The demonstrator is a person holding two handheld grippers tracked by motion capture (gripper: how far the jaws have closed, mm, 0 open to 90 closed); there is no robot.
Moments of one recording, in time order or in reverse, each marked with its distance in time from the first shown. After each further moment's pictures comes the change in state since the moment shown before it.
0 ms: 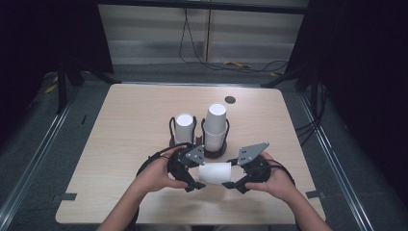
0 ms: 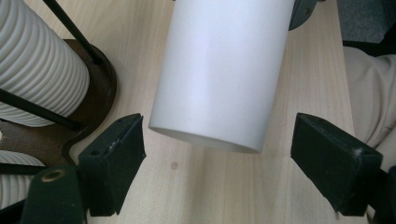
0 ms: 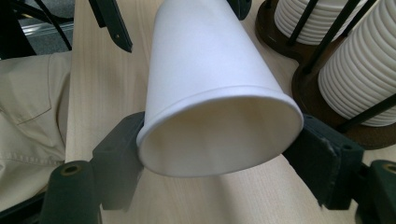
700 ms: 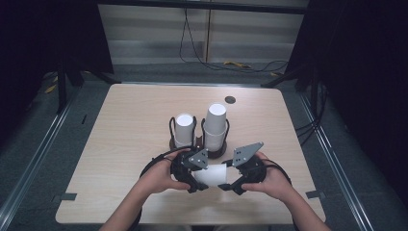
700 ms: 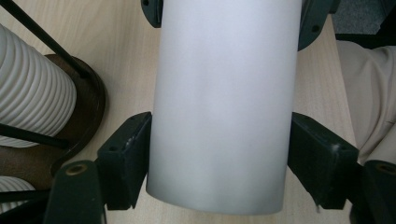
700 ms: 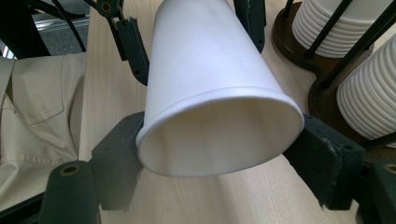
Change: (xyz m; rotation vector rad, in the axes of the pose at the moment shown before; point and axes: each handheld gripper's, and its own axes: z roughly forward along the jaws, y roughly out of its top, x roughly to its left) left arm -0.005 0.003 0.007 -0.009 -0.018 0.048; right arm 0.005 0.012 0.006 0.009 0.039 -0.032
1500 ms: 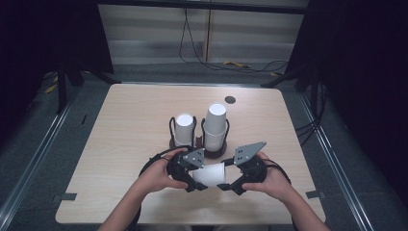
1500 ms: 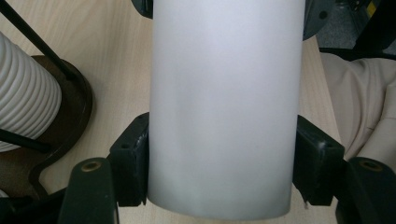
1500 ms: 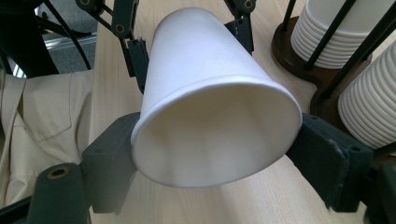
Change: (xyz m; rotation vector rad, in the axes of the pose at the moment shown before) left arm 0.005 -0.012 -0.001 -0.070 -0.055 -0.021; right arm 0.000 -0.001 -0.001 -0.065 0.011 0.037
